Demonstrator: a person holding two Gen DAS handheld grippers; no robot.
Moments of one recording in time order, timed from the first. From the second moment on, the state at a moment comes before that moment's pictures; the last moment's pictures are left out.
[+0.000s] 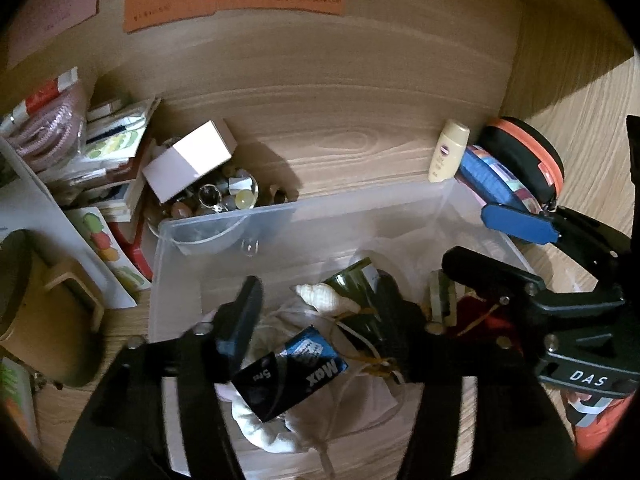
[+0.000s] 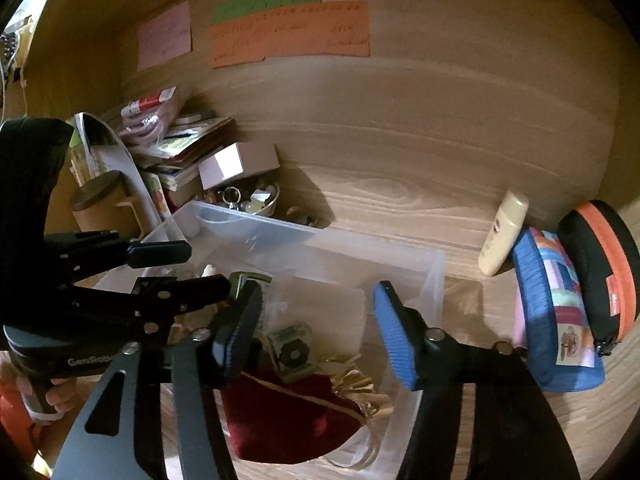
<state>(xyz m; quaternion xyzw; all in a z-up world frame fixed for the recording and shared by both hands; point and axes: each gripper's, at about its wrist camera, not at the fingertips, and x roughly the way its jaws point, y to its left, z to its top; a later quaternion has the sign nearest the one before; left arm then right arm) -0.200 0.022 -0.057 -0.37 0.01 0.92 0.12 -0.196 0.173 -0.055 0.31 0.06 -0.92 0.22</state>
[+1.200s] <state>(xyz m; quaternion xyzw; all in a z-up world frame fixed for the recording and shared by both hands) -0.082 0.006 0.011 -0.26 0.01 0.96 0.06 -0.088 0.209 0.006 0.23 0.02 -0.96 0.17</state>
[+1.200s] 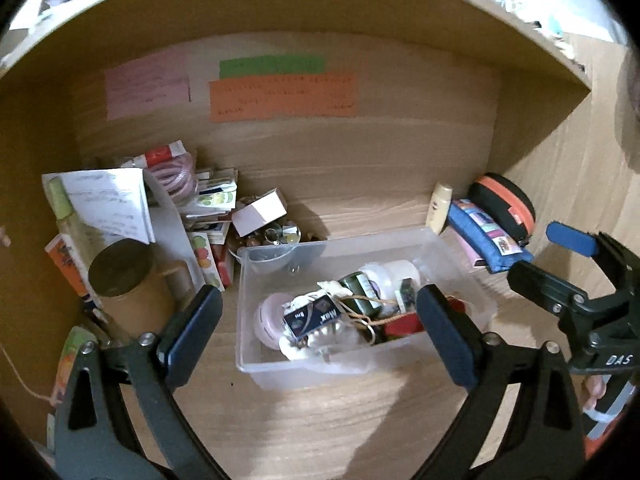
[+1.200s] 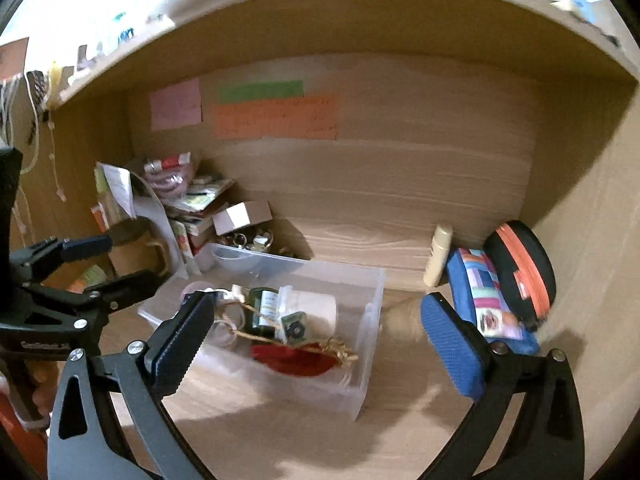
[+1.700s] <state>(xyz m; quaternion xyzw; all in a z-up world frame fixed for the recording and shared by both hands) -0.015 0.011 0.008 -0.22 0.00 0.97 0.05 -0.013 0.206 0.012 0.20 -0.01 -0.97 0.14</state>
